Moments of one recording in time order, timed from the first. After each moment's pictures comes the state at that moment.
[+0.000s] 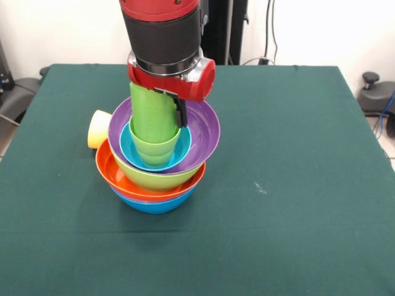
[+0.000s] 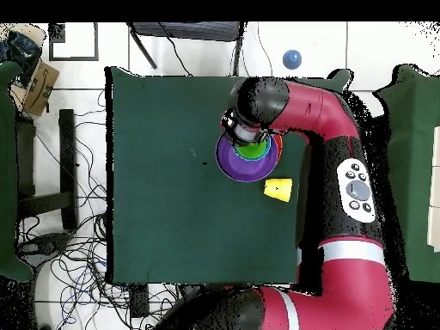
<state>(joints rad) -0.42 -0.51 0.23 1.17 -0.18 1.10 2.03</state>
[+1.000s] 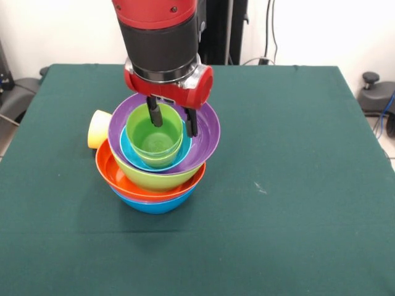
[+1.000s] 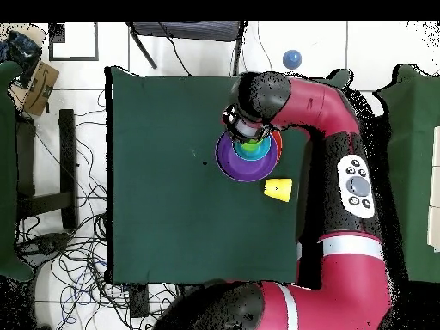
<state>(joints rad) -0.41 -0.49 0.23 1.13 -0.18 1.12 2.03</state>
